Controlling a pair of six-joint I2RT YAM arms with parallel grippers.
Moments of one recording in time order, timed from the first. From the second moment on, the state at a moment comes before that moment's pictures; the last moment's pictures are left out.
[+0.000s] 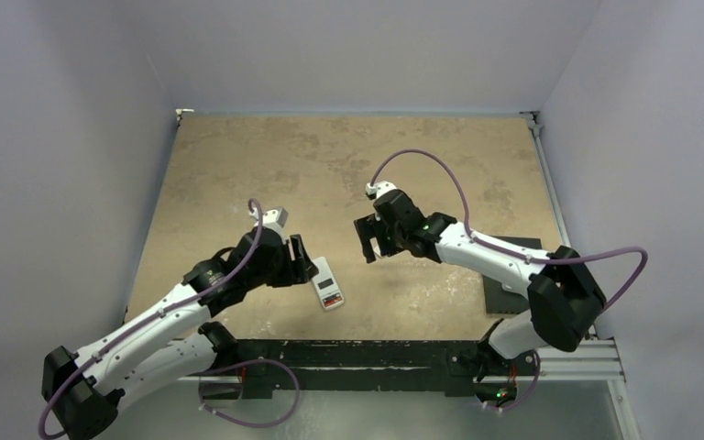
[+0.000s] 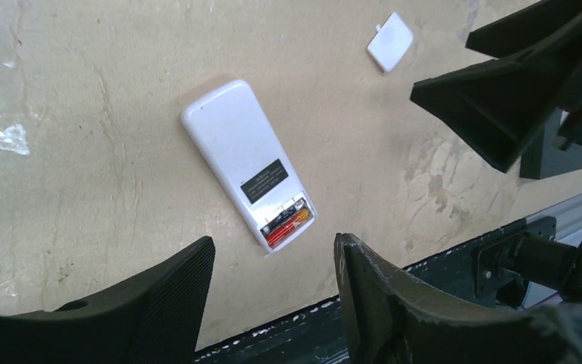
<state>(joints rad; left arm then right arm) -0.75 0.82 0.61 -0.54 -0.08 -0.81 0.81 1.47 0.97 -0.40 0.16 0.33</state>
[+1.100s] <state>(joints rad) -0.75 0.68 0.83 -0.74 -0.15 -0.64 0.68 1.68 0.97 -0.33 0.04 0.26</state>
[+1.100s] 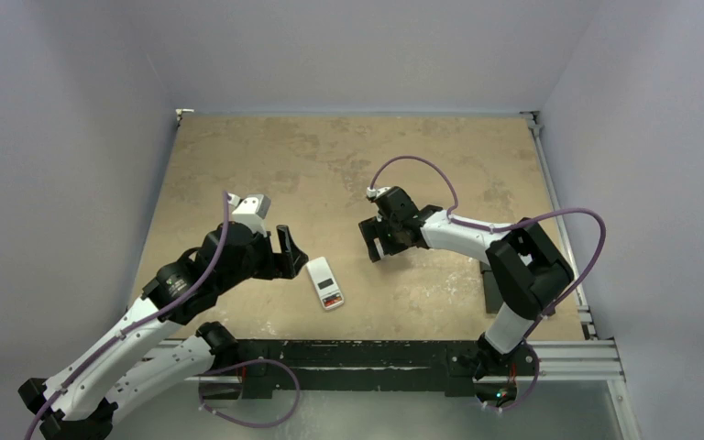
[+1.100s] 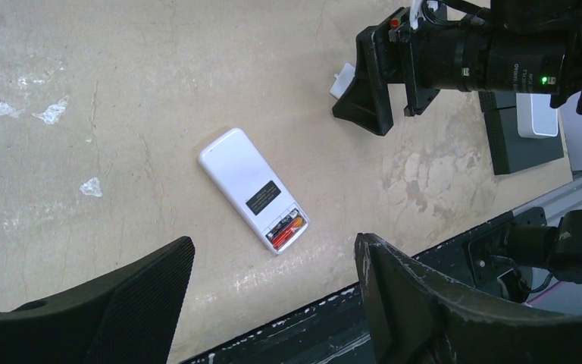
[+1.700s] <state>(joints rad) -0.75 0.68 0.83 -0.74 -0.14 -0.62 0.68 1.72 1.01 -0.36 0.05 0.23</state>
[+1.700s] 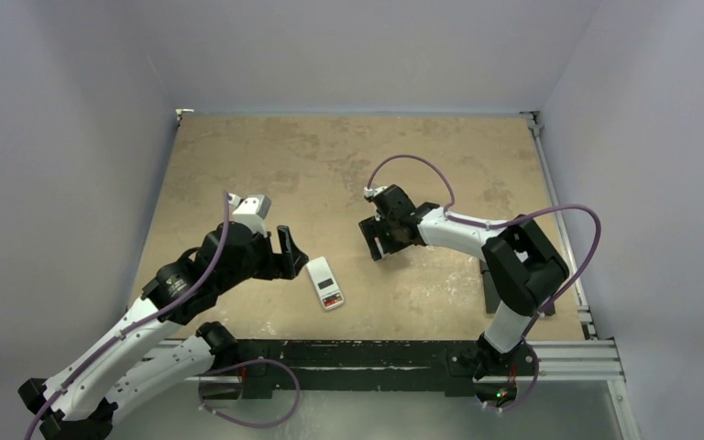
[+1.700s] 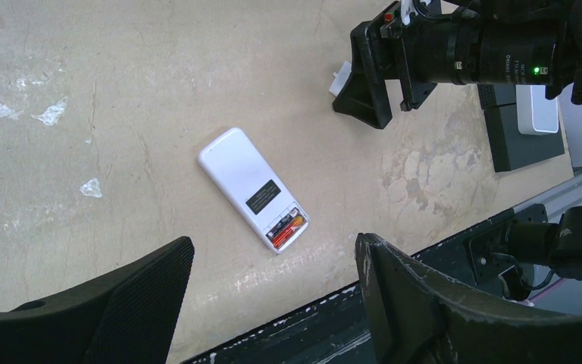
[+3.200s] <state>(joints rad) -0.75 0.68 0.83 -0.74 -0.14 -0.62 0.72 1.75 1.05 -0.42 0.09 0.21</state>
